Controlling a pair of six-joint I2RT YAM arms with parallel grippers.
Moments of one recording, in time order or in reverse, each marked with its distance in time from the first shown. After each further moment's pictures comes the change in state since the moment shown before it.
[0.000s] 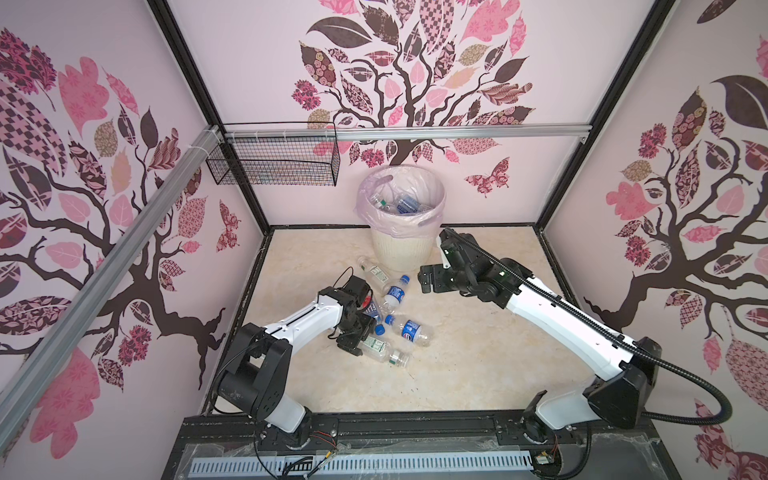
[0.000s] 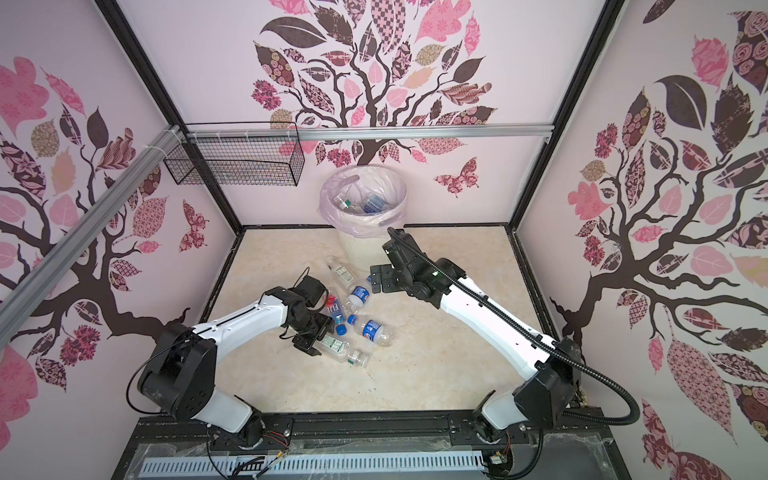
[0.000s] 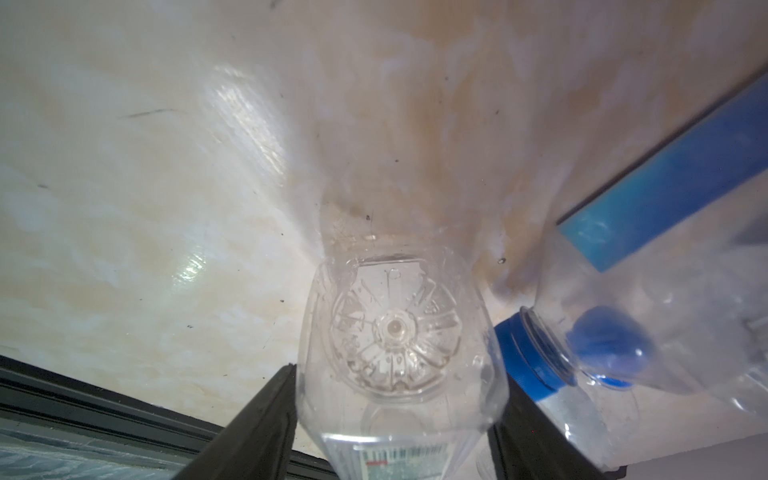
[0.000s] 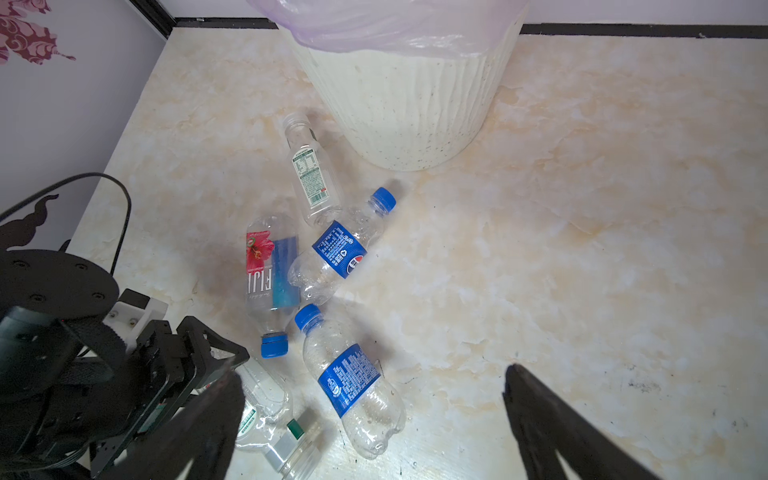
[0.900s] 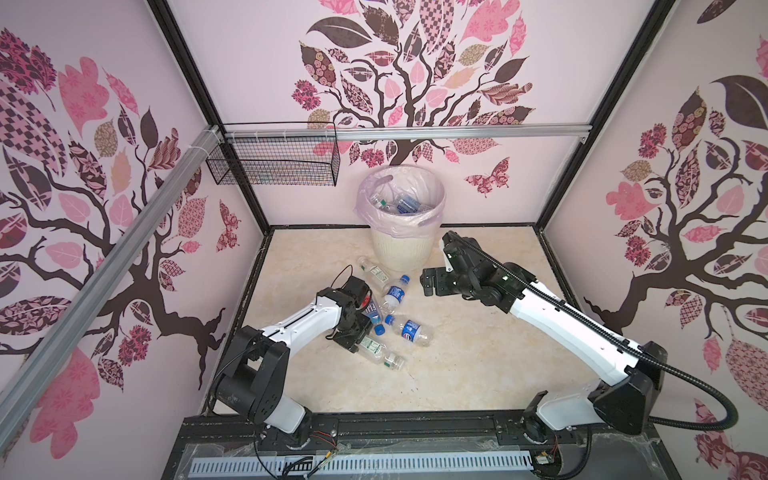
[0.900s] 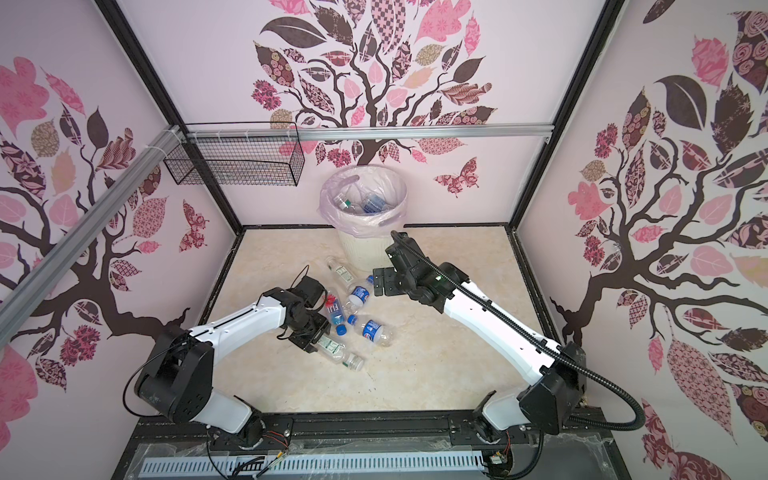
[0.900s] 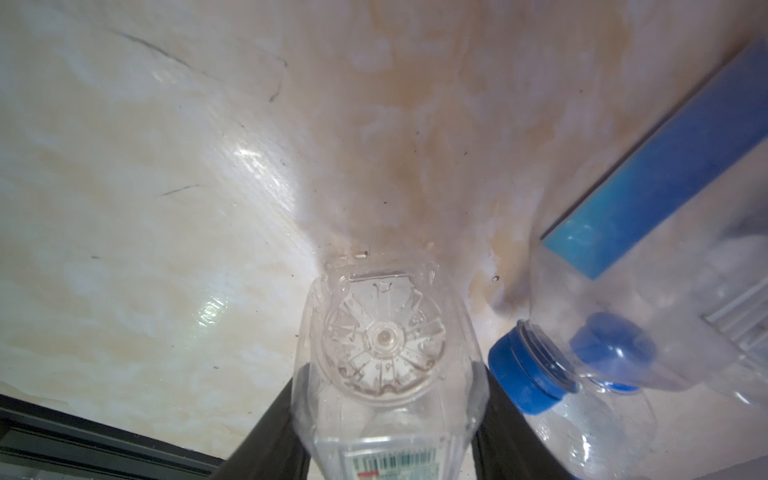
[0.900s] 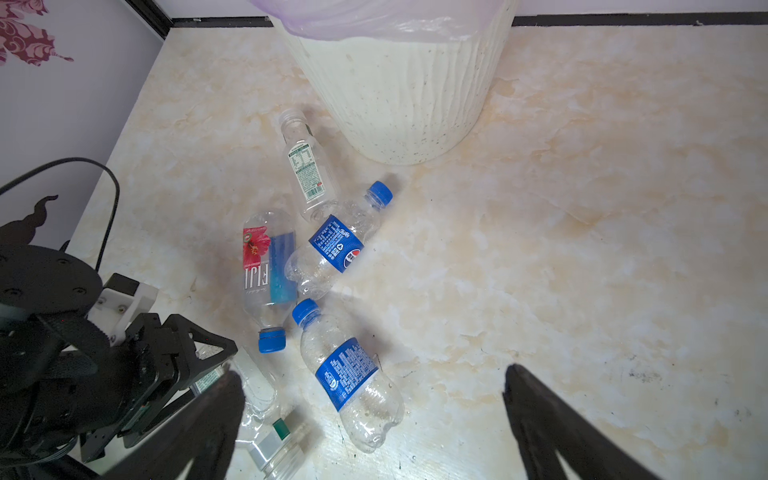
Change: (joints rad) left arm 0.006 -0.023 -0.010 -0.003 -0.088 0.123; right arm 0.000 -0.037 -0.051 0.019 0.002 0.014
